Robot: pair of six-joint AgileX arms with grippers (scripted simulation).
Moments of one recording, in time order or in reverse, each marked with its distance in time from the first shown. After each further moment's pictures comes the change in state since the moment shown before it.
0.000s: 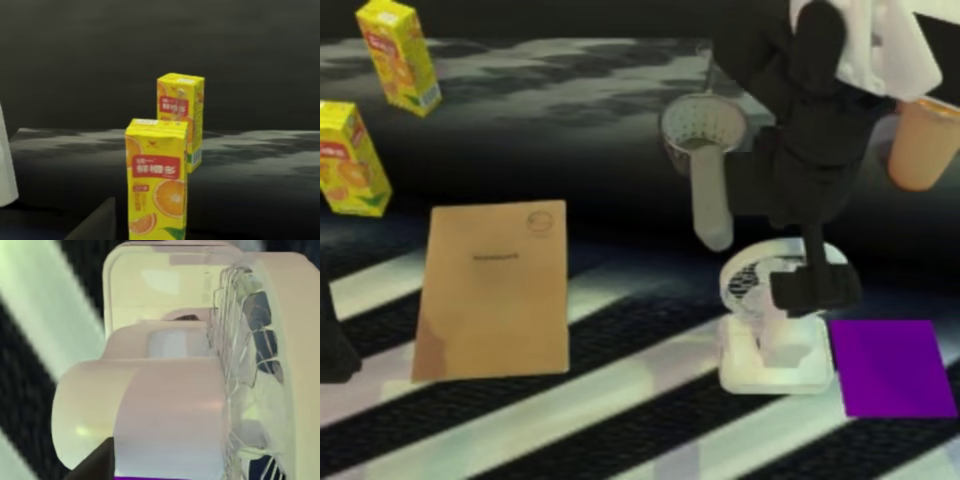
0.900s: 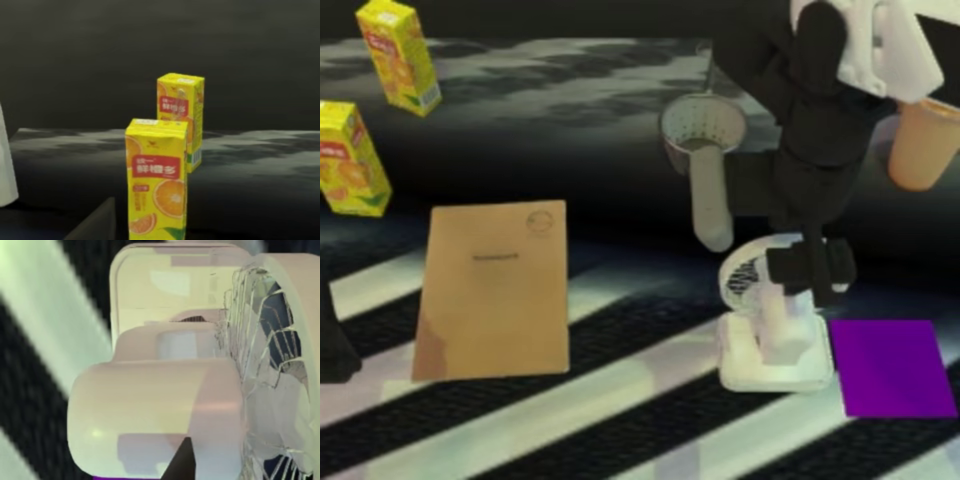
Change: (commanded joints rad) left arm 0.000 0.000 0.000 0.000 0.000 0.000; right arm 0.000 0.000 -0.001 0.001 0.000 0.000
